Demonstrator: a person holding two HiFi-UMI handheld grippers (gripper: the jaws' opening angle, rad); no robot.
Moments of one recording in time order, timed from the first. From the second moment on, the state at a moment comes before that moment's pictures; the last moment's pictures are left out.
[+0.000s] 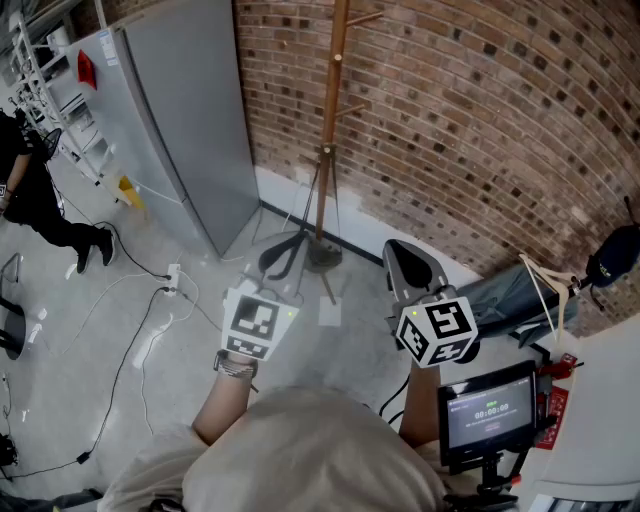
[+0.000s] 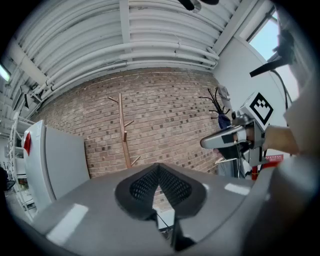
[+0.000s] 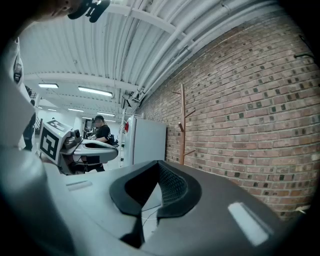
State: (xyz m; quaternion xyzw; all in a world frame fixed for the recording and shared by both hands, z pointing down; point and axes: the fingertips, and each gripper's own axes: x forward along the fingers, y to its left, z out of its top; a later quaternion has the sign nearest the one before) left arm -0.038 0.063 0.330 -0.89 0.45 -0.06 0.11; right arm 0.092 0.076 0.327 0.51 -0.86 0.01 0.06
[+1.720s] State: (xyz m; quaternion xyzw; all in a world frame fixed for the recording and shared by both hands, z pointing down) left arm 0.005 0.043 0.373 -0.86 0.49 -0.09 0.08; right arm 0.131 0.050 0.354 0.43 -0.90 0.03 0.02
